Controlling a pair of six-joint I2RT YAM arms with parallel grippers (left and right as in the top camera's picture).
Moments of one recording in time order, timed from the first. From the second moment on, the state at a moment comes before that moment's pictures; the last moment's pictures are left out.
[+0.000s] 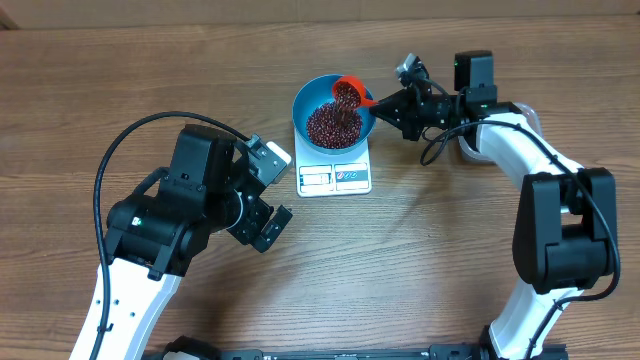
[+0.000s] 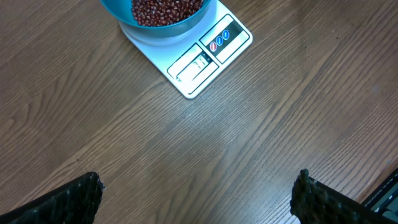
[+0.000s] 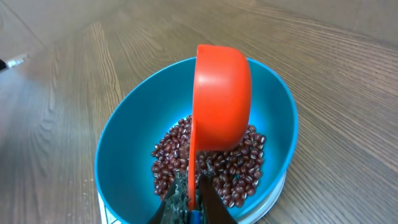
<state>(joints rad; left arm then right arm) -0.35 1.16 1.27 -1.12 0.17 0.32 0.10 1.98 1.32 -0.15 -0.98 -0.45</state>
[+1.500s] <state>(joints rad) -0.35 1.16 1.27 -1.12 0.17 0.32 0.33 1.62 1.32 -0.38 -0.23 -0.71</state>
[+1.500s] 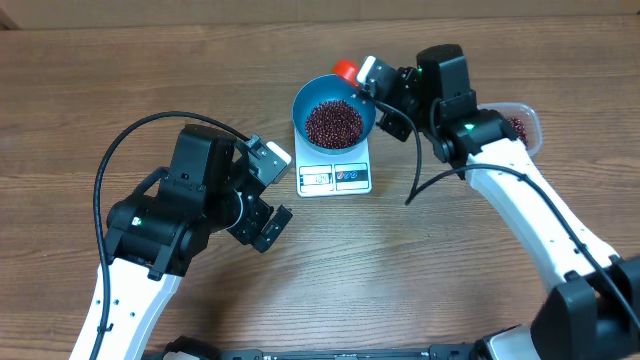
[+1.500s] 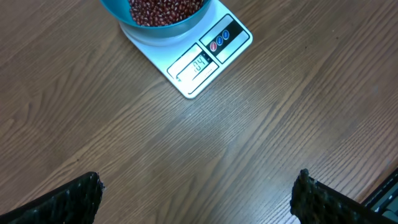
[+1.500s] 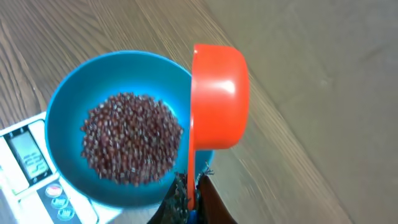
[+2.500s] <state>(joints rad) -0.35 1.16 1.27 -1.12 0.17 0.32 -0.07 1.56 1.32 -0.77 0.15 -0.06</state>
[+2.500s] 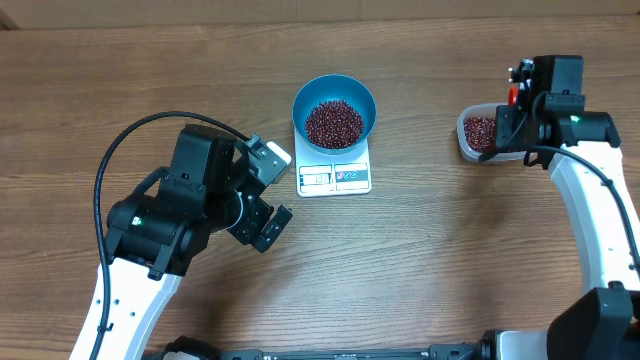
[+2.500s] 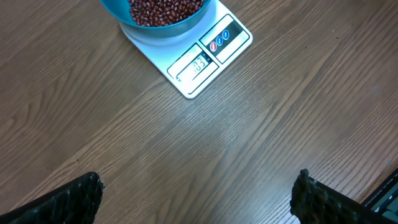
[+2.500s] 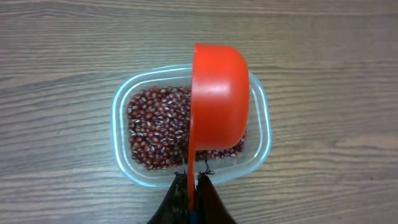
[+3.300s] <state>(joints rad) -0.35 1.16 1.27 -1.12 0.17 0.32 -0.07 1.80 1.27 -0.68 0.25 -0.01</state>
